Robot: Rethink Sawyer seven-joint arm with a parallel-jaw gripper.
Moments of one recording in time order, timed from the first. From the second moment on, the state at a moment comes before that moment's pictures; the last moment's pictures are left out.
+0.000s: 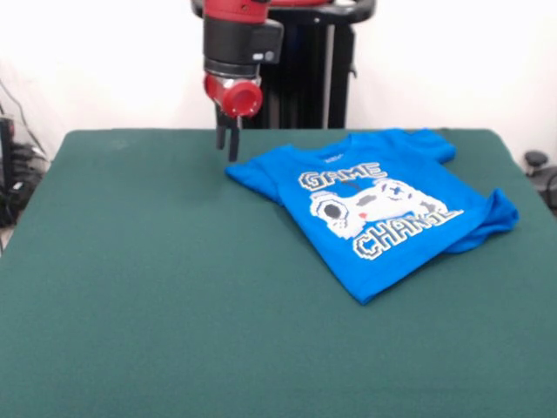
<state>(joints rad) -0.50 -0.60 -0.06 2.22 -0.15 -0.28 2.52</state>
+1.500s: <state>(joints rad) -0.51 -0.46 0.01 2.17 -0.15 -0.28 2.52</state>
